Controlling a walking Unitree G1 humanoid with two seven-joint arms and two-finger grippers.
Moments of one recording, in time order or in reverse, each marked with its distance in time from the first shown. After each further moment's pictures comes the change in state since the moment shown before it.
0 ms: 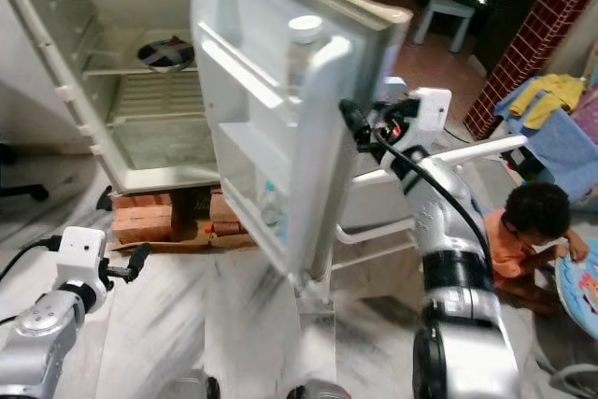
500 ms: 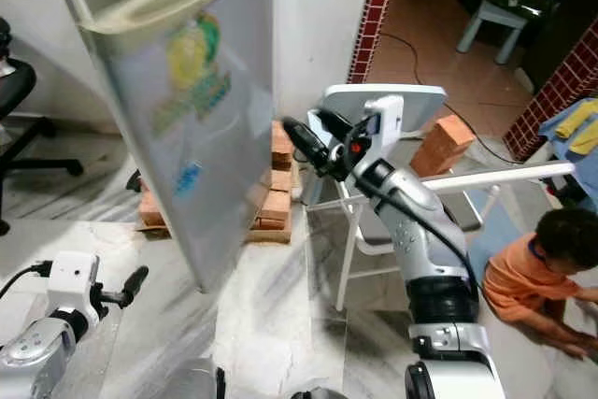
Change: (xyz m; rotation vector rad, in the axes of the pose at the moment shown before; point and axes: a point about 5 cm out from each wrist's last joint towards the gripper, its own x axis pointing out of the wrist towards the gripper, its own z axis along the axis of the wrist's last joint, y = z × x) left arm -0.024 0.002 -0.016 -0.071 -0.003 0.056; right arm -0.009 -0.025 -0.037 -0.238 0.145 -0.385
